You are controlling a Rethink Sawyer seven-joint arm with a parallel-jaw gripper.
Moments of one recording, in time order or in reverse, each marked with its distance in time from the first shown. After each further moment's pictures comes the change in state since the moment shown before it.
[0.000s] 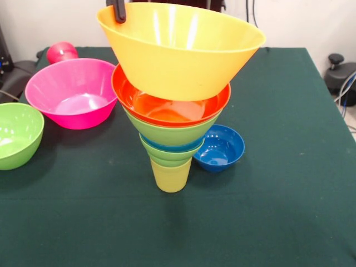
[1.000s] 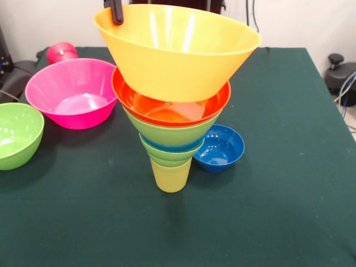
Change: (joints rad) arm -0.010 0.013 0.001 0.000 -0.008 0.000 0.000
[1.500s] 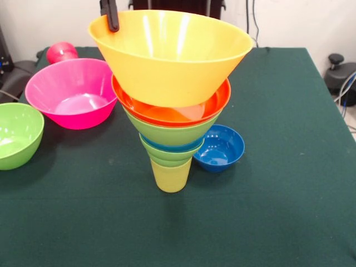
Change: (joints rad) arm -0.027 0.041 0.009 -0.001 -0.004 0.000 0.000
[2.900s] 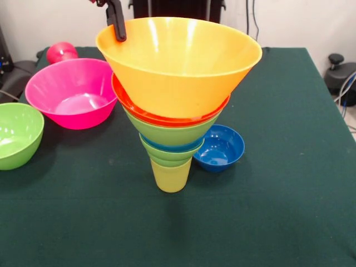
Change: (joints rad) arm 0.026 0.036 0.002 -0.043 -0.004 0.054 0.000
